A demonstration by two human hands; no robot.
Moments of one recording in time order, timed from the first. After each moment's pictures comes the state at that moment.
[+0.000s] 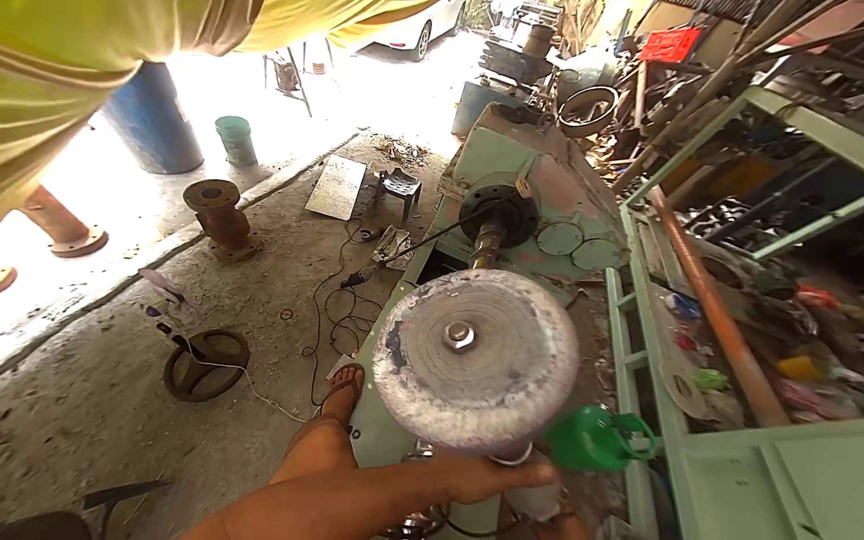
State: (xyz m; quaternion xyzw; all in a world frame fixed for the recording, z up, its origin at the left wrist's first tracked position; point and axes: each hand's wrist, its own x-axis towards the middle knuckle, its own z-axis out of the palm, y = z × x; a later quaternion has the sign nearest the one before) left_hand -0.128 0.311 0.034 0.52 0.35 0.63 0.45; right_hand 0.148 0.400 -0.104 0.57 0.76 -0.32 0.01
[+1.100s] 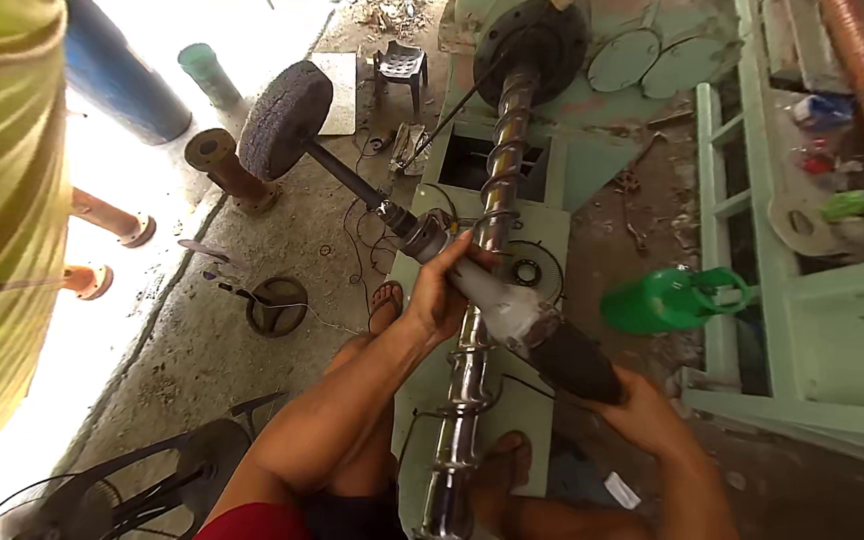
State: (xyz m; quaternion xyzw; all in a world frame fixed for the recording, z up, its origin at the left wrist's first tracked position) left_hand -0.195 0.332 0.043 0.16 0.37 0.71 0.58; right_hand 0.142 0.398 -0.058 0.48 0.79 -0.37 -0.05
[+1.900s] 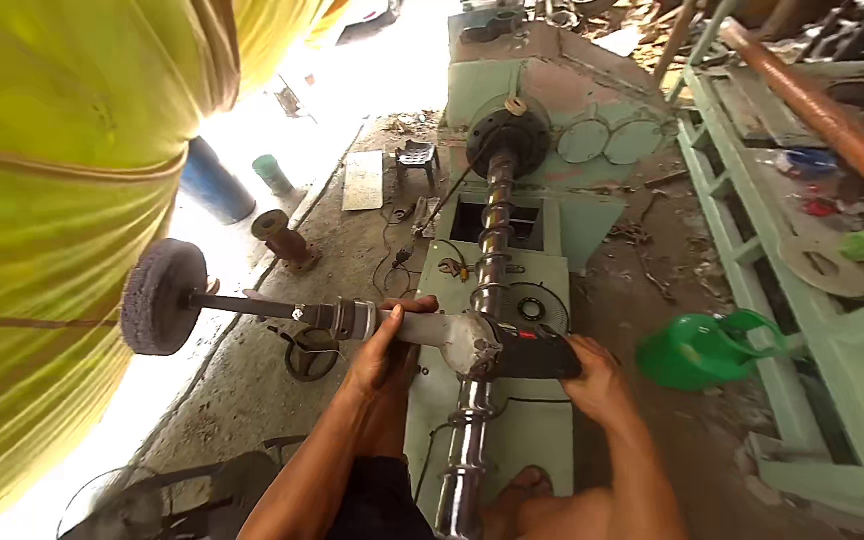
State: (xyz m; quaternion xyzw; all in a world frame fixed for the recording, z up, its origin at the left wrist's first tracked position) left_hand -0.165 0.191 0.106 0.32 0.38 0.75 0.44; right_hand 0.119 0.376 -0.016 0.33 0.86 -0.25 -0.30
